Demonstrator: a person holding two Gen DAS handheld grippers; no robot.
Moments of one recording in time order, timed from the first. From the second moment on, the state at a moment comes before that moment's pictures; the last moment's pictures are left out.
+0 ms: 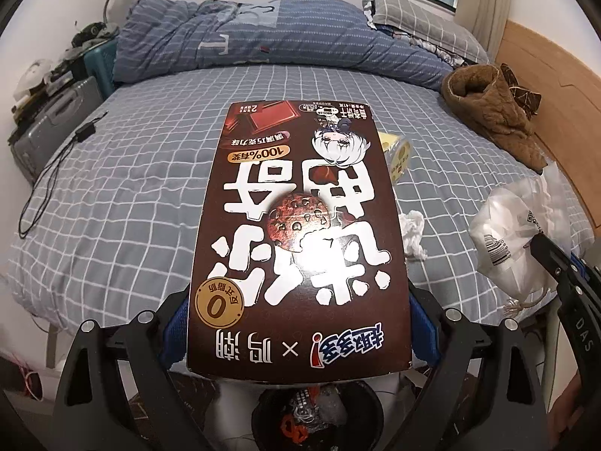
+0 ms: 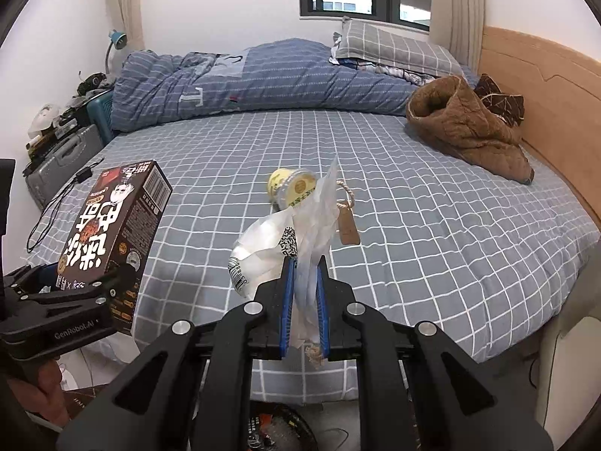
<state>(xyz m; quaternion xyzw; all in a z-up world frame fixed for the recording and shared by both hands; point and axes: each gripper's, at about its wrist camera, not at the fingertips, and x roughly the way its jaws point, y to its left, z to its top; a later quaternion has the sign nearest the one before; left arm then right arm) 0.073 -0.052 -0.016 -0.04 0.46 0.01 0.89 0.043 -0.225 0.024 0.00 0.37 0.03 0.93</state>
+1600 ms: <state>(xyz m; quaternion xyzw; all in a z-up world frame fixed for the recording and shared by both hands) -0.116 -0.035 -0.079 -0.05 0.51 0.00 0.86 -0.115 -0.189 -0.029 -0.02 0.42 0.07 0.90</state>
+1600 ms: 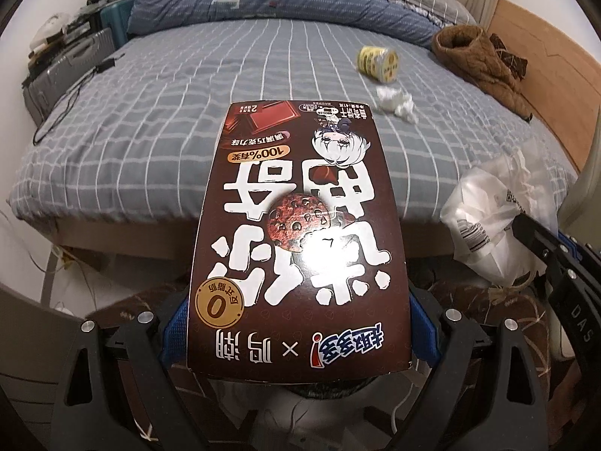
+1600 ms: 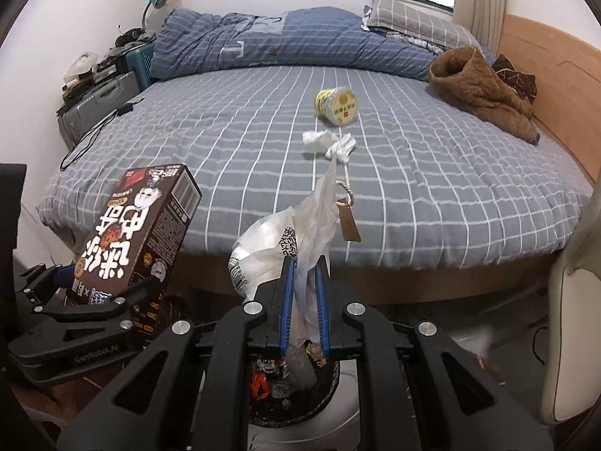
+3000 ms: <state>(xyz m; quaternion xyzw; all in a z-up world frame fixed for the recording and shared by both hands) -0.137 -0.048 -0.150 -0.02 0.61 -0.05 0.79 -0.140 -0.212 -0.158 0.00 0.52 0.06 0.85</state>
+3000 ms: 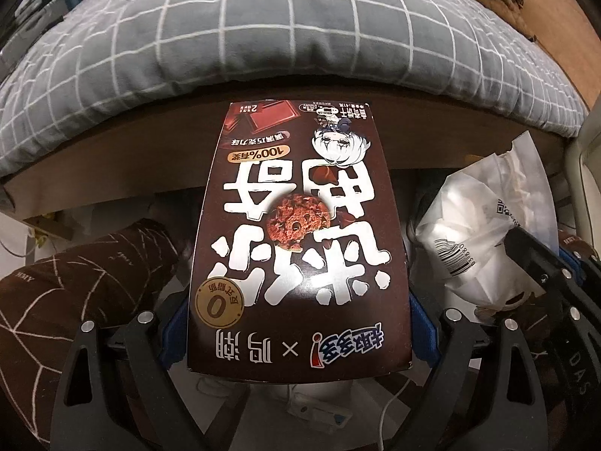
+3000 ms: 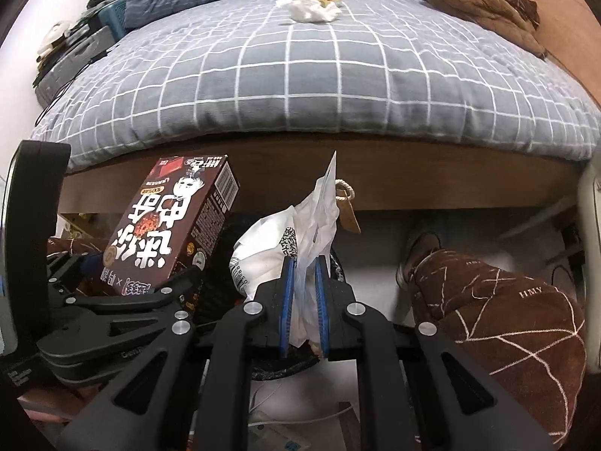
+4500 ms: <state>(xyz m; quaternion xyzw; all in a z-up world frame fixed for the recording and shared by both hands) -0.137 0.022 -0.146 -0.03 0.56 0.01 0.83 -0.120 -0.165 -0.152 -0.02 0.49 0.09 0.87</state>
